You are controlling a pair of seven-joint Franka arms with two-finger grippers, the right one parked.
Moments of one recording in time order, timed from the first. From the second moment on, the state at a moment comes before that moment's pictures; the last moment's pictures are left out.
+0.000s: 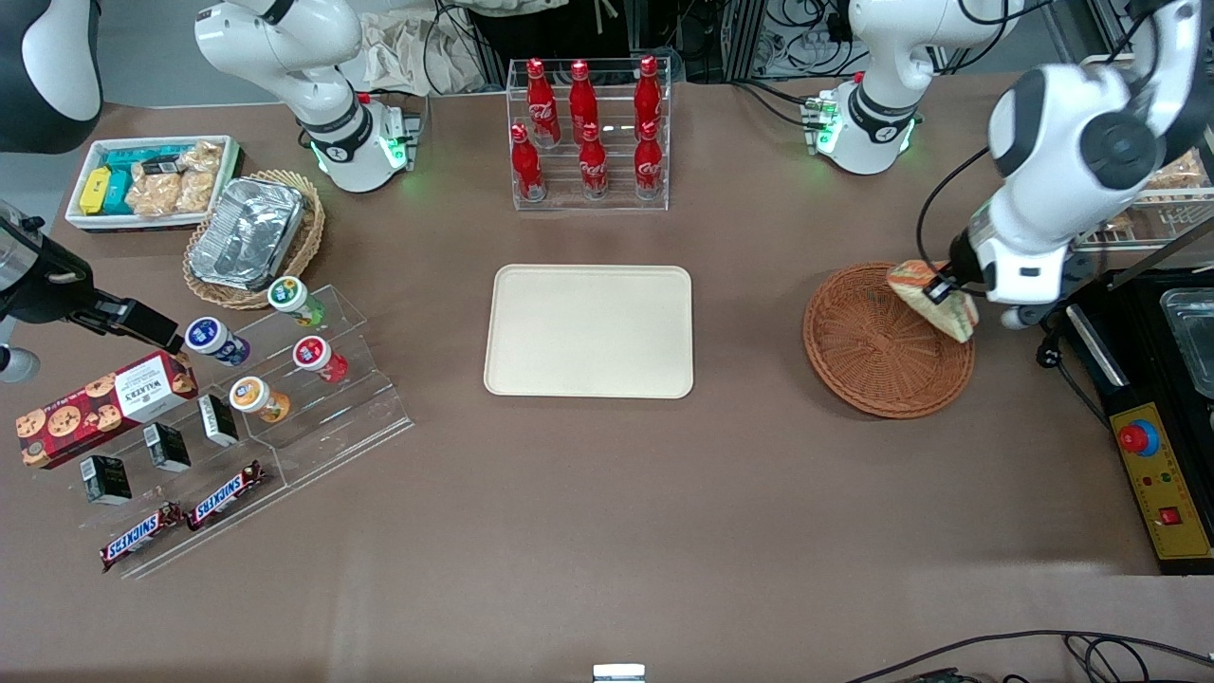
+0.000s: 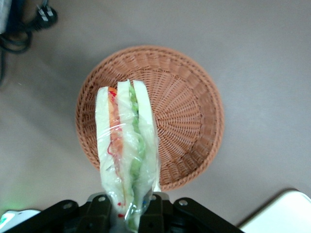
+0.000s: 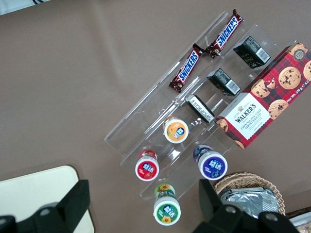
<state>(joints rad) -0.13 -0.17 0.00 -2.17 0.02 1.91 -0.82</state>
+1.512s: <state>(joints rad) -0.32 0.08 -0.47 -1.90 0.06 1.93 -1.09</state>
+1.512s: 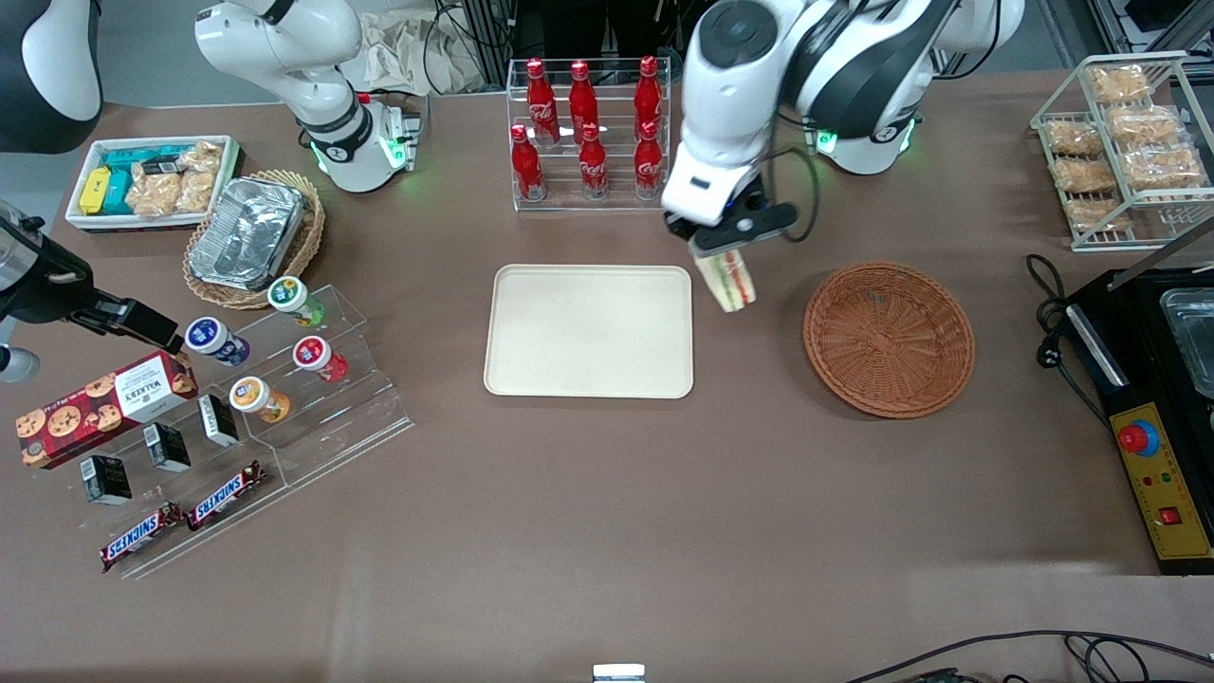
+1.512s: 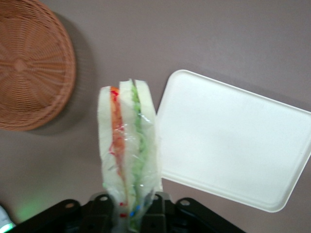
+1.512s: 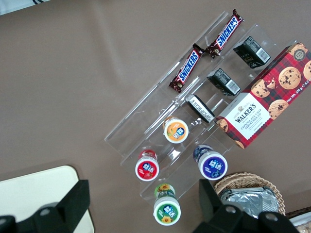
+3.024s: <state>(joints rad) -0.41 0.43 -0.45 -2.09 0.38 2.51 -1.25</state>
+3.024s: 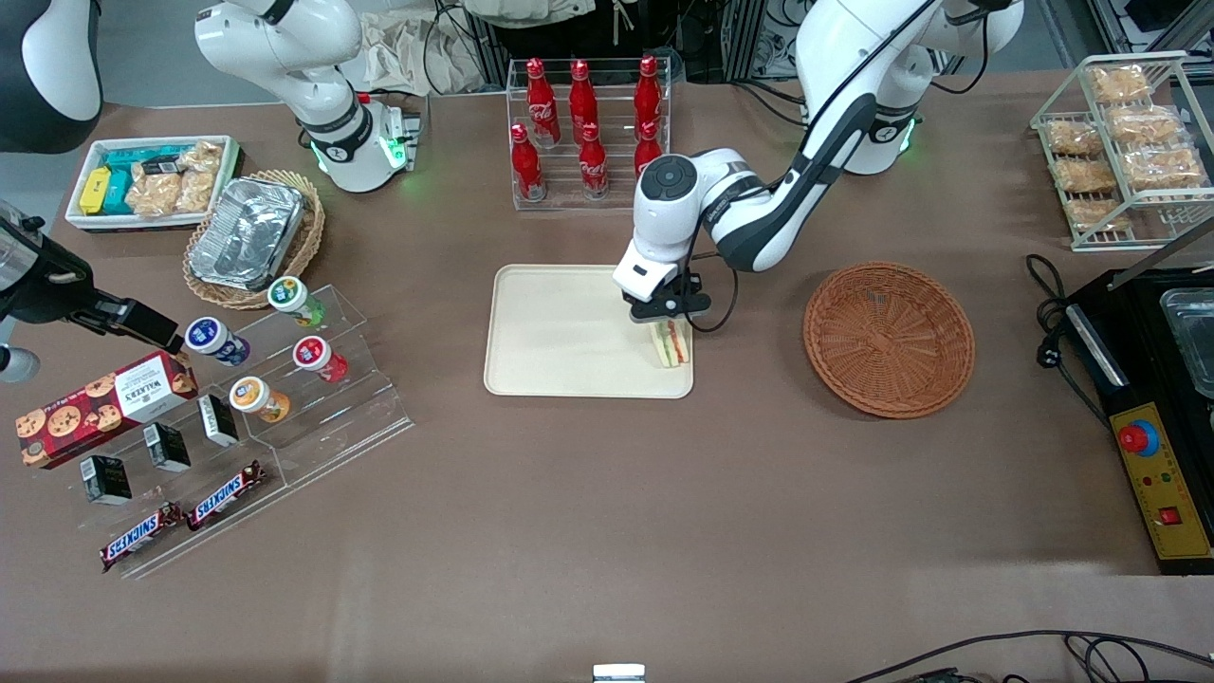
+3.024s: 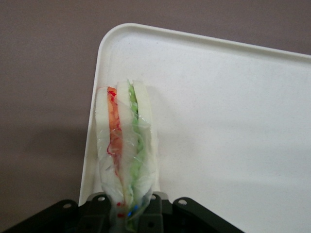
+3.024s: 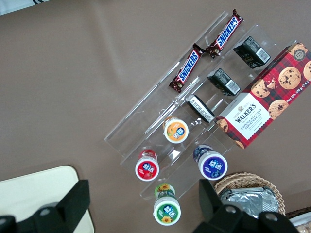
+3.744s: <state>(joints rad) -0.39 0.39 -0.44 -2.07 0.43 2.37 -1.24</state>
